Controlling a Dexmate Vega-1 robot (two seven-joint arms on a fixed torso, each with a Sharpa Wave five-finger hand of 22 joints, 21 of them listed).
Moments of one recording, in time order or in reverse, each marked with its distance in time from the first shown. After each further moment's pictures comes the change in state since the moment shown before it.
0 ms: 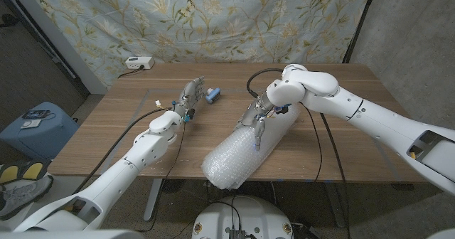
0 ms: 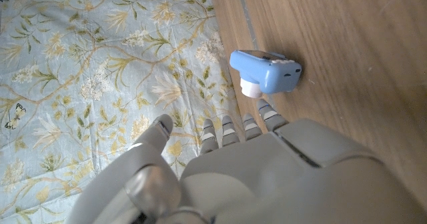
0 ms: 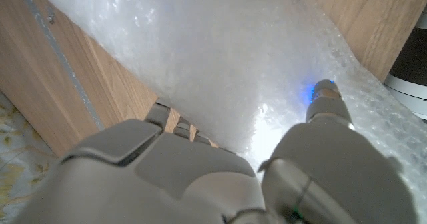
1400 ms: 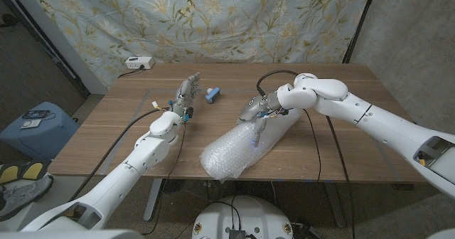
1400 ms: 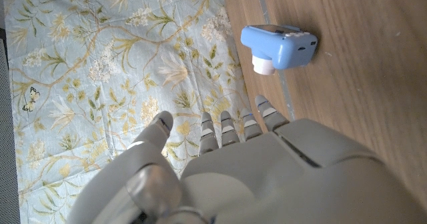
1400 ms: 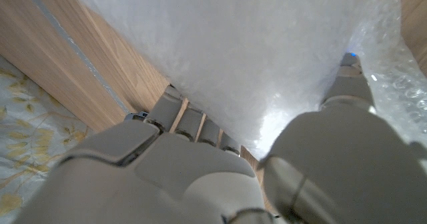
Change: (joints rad) left arm 0.028 -0.020 -0.019 -0.027 0.039 -0.052 0.092; left_hand 0.023 0.007 0.009 -0.035 0.004 0.084 0.023 0.015 0.000 0.063 0.002 0.015 0.000 0.068 0.003 0.008 0.000 0.054 0.007 0.004 0.000; right arm -0.067 -0.037 0.068 0.160 0.002 0.155 -0.397; right_hand 0.158 -0.103 -0.016 -0.025 0.045 0.710 0.073 0.329 0.026 0.695 -0.102 0.524 0.285 0.750 -0.105 0.301 0.264 0.561 -0.268 0.128 0.011
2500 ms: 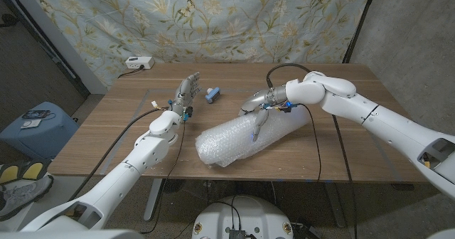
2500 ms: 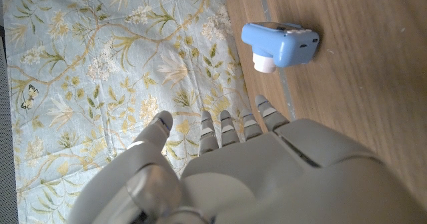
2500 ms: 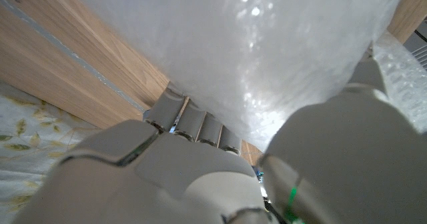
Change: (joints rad) left arm -0.004 -0.003 -0.004 0.005 -0.007 0.002 -0.005; left_hand 0.008 0.008 -0.007 -0.007 0.000 0.023 0.002 0.000 0.000 0.011 0.000 0.000 0.000 0.003 -0.004 0.000 0.000 0.005 -0.005 0.000 0.000; right arm -0.021 -0.007 0.066 0.027 0.257 -0.072 -0.010; right_hand 0.071 -0.071 0.000 0.000 -0.058 0.173 0.045 0.062 -0.036 0.202 0.009 0.037 -0.060 0.233 -0.039 0.021 0.070 0.140 -0.041 0.087 0.013
